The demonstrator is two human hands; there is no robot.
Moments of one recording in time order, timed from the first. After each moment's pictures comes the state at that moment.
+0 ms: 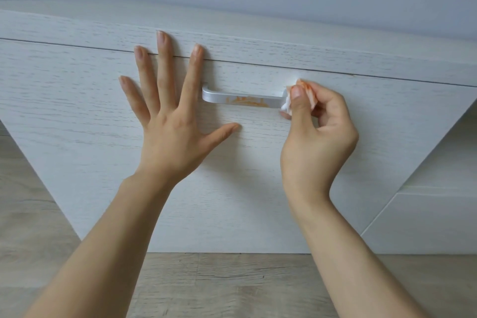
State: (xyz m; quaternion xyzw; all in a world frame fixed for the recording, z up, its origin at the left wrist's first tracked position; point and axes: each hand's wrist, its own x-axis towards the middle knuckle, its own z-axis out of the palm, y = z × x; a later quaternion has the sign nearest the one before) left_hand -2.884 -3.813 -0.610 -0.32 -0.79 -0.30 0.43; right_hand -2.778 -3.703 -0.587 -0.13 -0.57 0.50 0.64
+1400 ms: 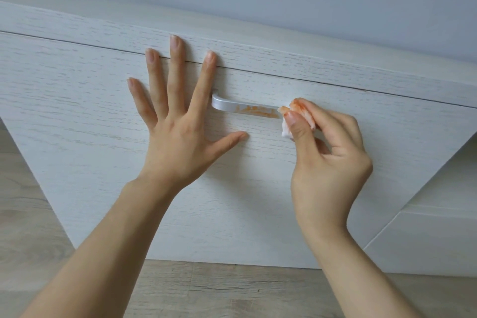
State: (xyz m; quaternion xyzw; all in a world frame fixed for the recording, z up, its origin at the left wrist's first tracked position) left_hand -2.888 -3.811 -0.612 -0.32 -0.78 -0.29 0.45; right_hand -2.765 -3.704 -0.595 -0.07 -0.66 0.39 0.64
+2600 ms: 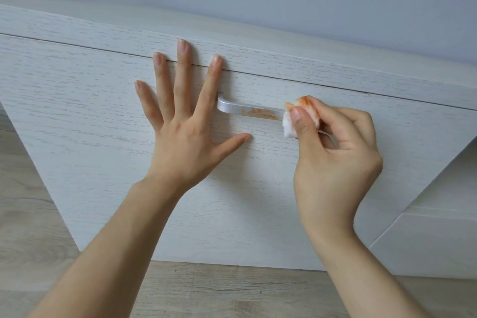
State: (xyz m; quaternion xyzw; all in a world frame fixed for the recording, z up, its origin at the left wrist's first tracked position) left_hand -2.888 -3.811 -0.612 -0.32 -0.78 -0.29 0.46; right_hand -2.767 -3.711 -0.588 -0.08 -0.65 0.36 0.66
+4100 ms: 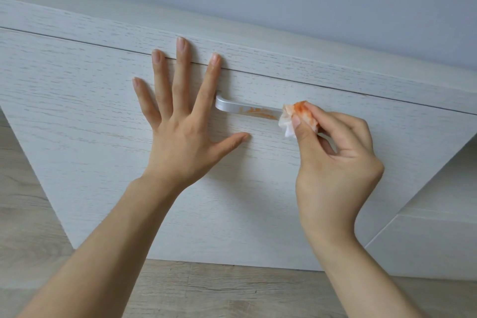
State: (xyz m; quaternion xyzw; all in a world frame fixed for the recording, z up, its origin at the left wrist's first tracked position) left_hand -2.889 -3.809 -0.613 -0.31 -0.77 -0.28 0.47; right_hand -2.763 -3.705 -0.592 -0.08 -0.65 0.38 0.65
